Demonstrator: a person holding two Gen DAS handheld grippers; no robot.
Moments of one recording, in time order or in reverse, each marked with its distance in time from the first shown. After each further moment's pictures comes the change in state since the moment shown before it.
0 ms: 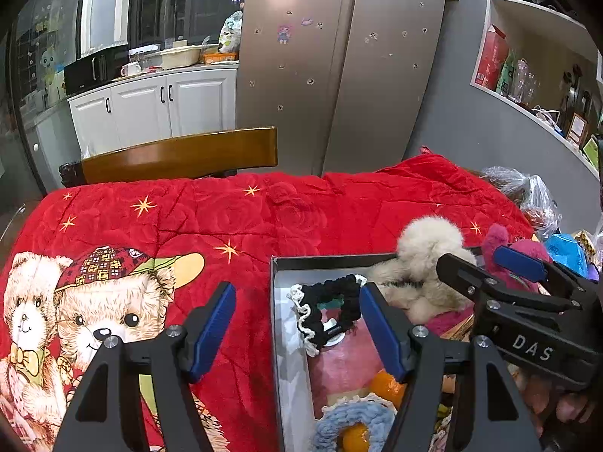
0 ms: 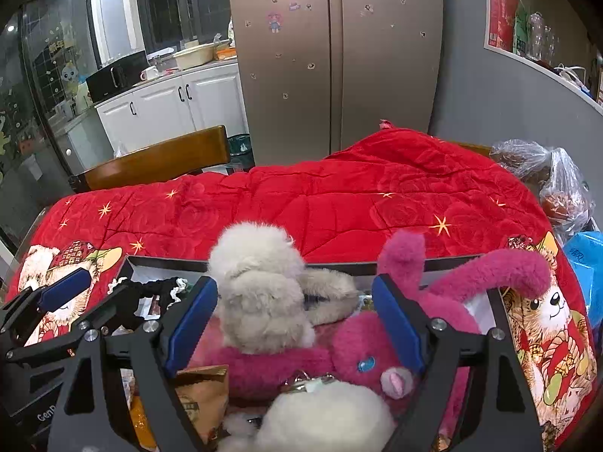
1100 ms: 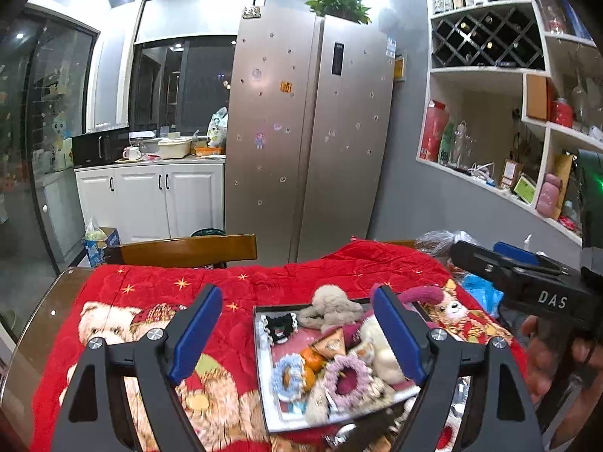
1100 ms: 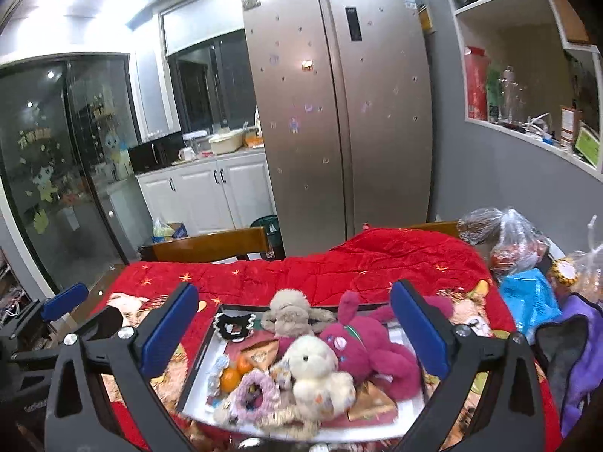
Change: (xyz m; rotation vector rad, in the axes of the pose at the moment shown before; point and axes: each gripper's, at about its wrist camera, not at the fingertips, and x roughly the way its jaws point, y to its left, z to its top) left arm -0.228 -0.037 -0.017 0.054 -0.330 -0.068; right arm -0.247 -0.033 -0.010 0.016 -0.312 0.103
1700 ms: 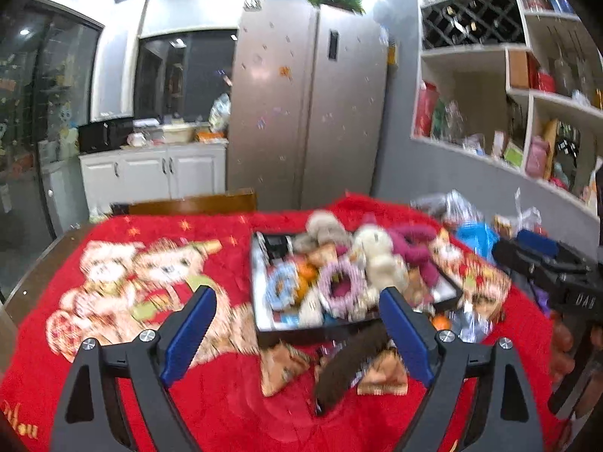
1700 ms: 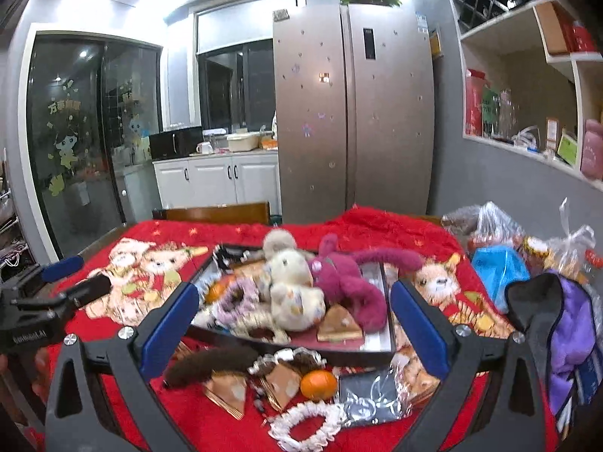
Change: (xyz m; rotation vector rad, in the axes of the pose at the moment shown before) left arm -0.026 -0.014 -0.116 0.022 0.039 0.007; right arm -0.064 -0.031 -0.127 -0.097 -0.049 0.041
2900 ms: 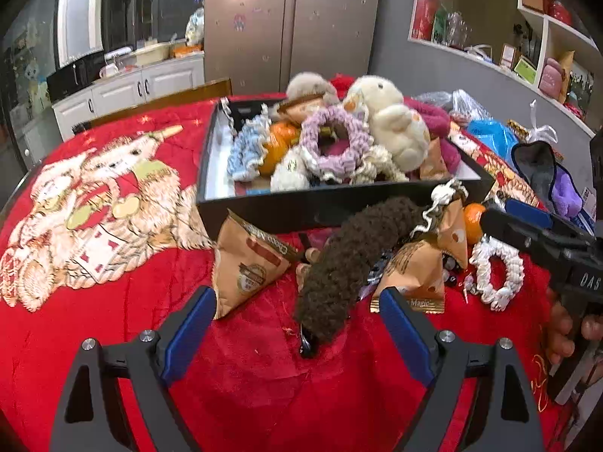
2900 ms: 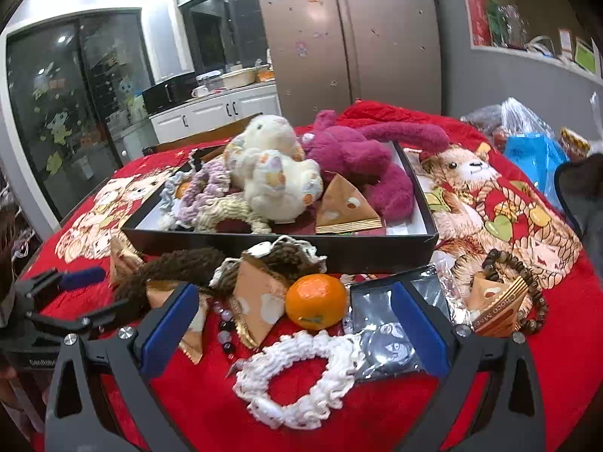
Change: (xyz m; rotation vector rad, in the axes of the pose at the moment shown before) left arm 0.079 -0.013 -0.070 0.032 0.359 -0.029; right arm 0.085 -0.031 -0.082 0.099 0.255 0.054
